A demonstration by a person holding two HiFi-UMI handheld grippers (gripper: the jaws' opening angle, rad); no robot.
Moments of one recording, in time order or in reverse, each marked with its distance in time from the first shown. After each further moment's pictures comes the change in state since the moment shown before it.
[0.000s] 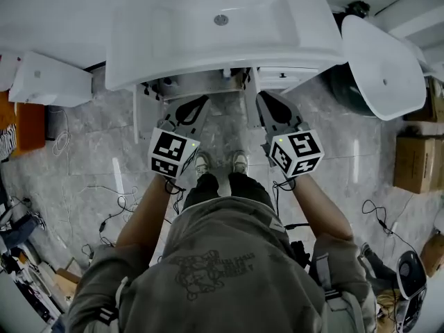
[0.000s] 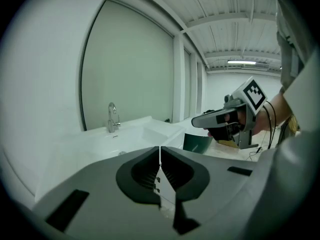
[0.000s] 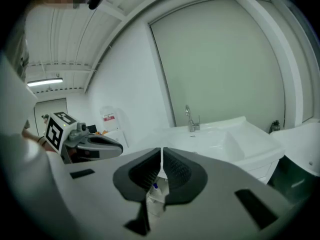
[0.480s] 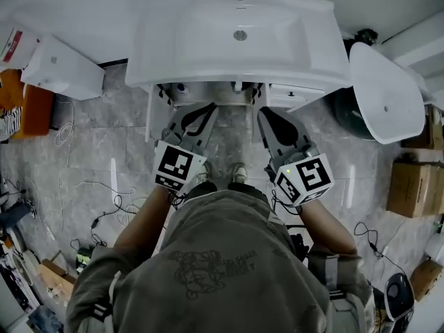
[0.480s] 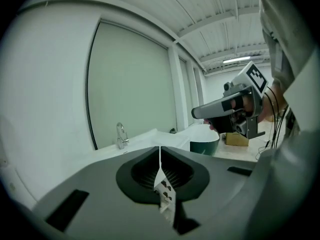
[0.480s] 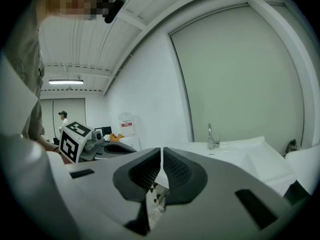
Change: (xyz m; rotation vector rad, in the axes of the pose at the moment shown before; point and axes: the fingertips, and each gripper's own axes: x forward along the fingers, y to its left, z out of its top) left arm -0.061 0.002 0.049 0.114 -0.121 0.075; right arm -0.030 0.087 0.073 -0.122 -0.091 0.161
